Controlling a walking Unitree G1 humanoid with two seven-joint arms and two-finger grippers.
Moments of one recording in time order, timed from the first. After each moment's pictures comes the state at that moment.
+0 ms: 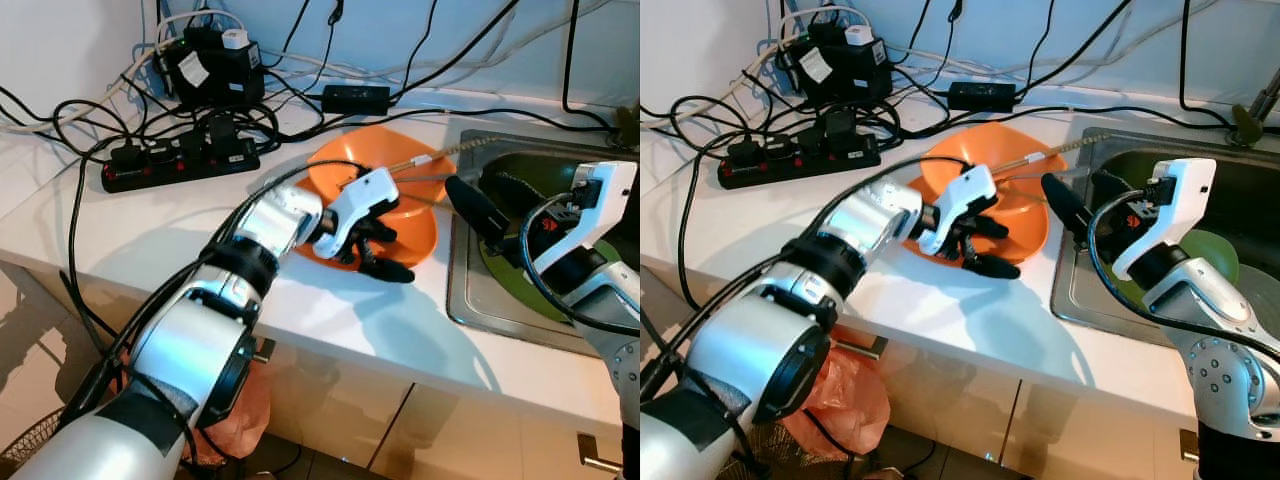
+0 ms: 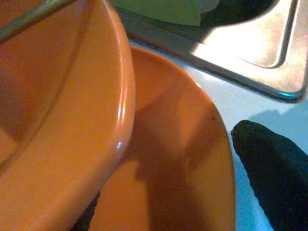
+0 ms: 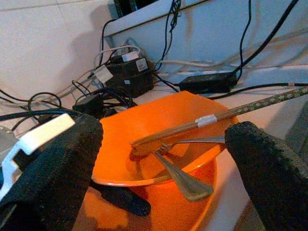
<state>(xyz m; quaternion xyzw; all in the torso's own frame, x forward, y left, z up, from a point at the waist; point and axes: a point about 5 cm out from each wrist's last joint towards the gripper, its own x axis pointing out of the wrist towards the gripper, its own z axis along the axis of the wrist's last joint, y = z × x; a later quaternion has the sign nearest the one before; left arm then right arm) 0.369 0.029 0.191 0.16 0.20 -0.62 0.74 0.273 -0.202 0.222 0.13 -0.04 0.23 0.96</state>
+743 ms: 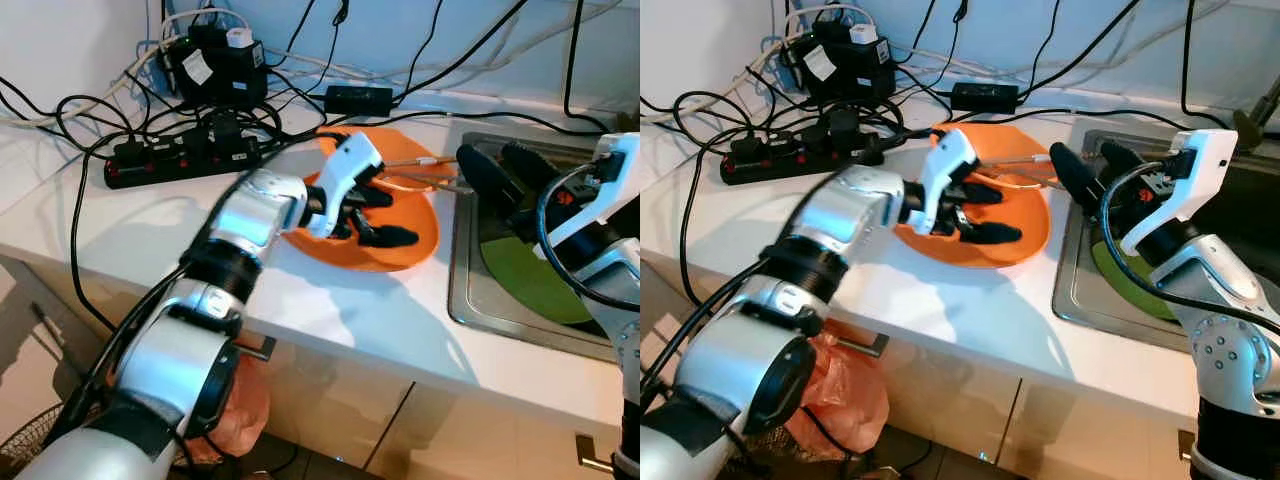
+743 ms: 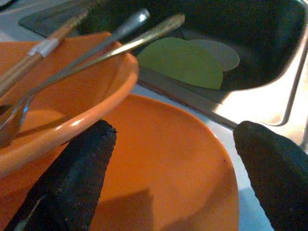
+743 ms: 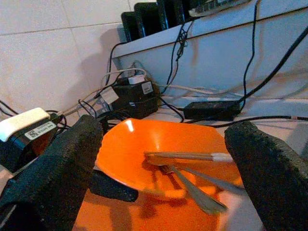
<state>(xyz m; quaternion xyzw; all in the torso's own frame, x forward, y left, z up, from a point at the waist) 0.369 0.044 0.218 0.10 0.13 -0.59 0.79 0.284 -0.206 0.242 0.13 -0.08 0.24 0.96</state>
